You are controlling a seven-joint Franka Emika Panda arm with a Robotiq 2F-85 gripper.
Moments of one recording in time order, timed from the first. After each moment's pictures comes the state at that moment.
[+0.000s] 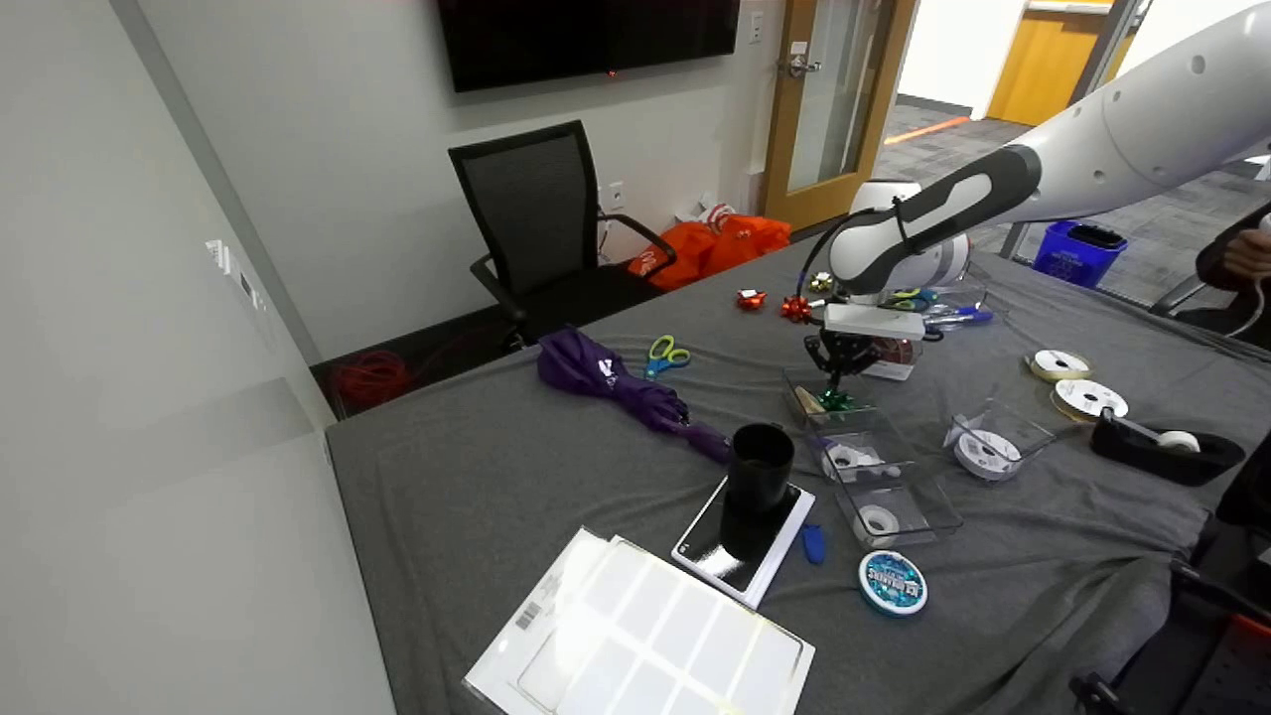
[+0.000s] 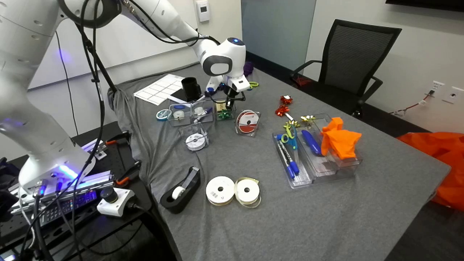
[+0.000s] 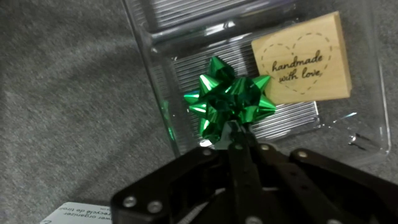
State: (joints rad) arm -0.04 0.83 -0.08 -1.59 0.25 2.33 0.49
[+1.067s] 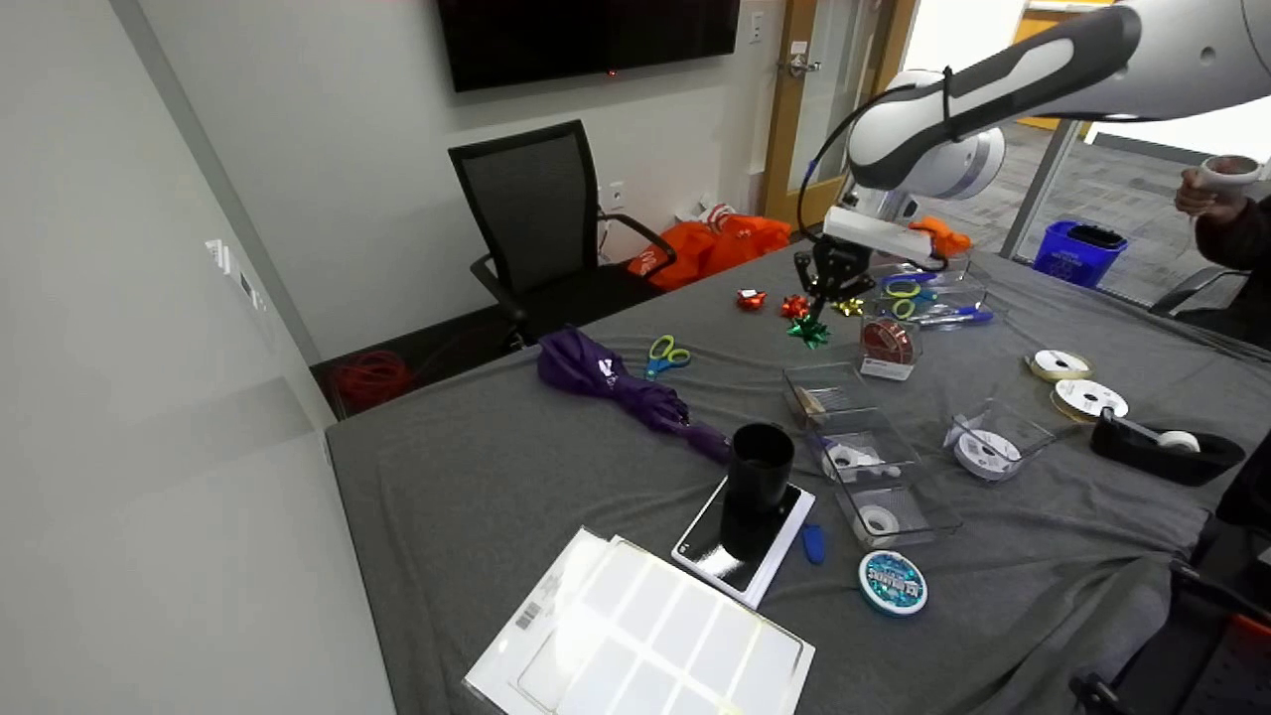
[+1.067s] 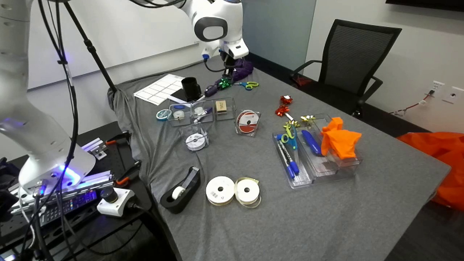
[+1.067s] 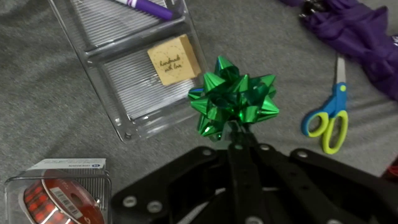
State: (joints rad) arm -0.04 0.60 -0.06 -1.61 0.38 2.26 0.51
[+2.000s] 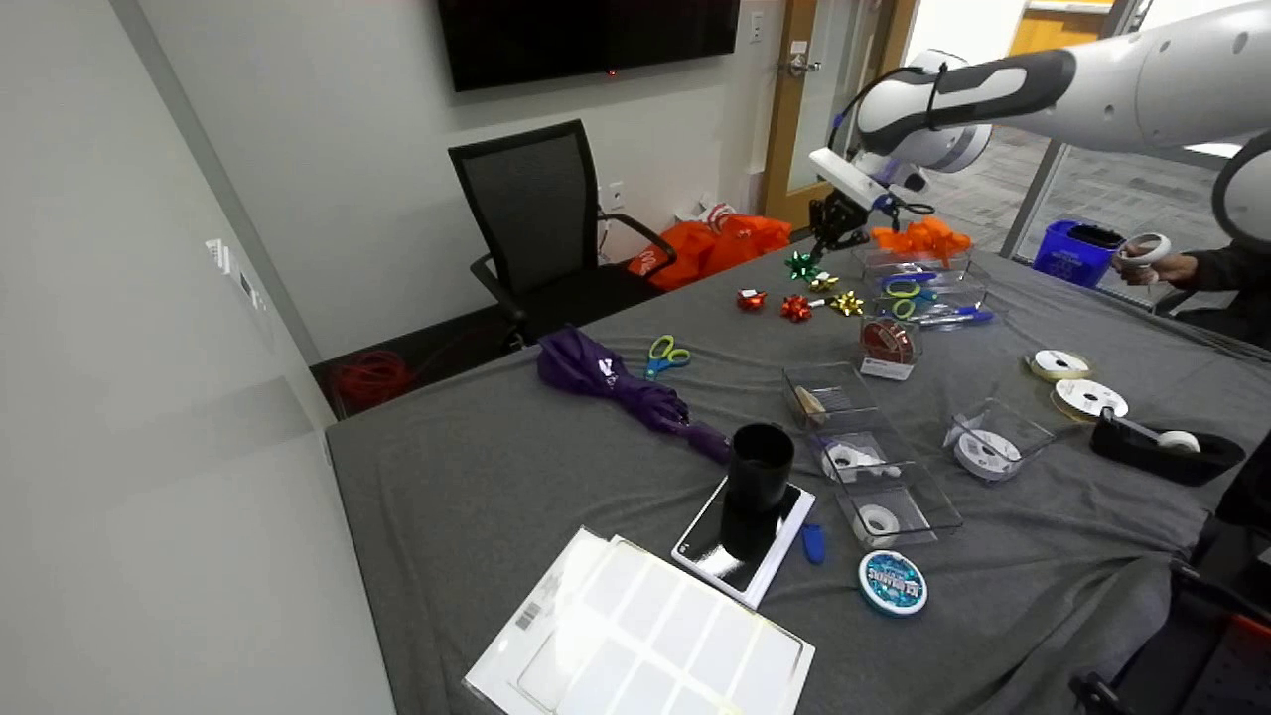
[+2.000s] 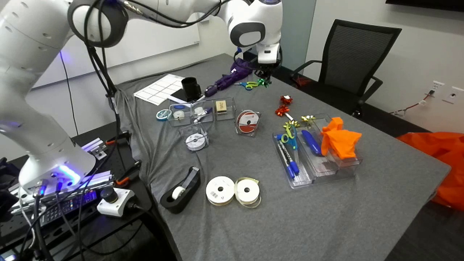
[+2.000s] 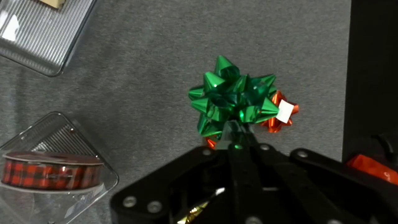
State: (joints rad) arm -0.18 0.97 -0.11 -1.00 0.44 2.15 1.11
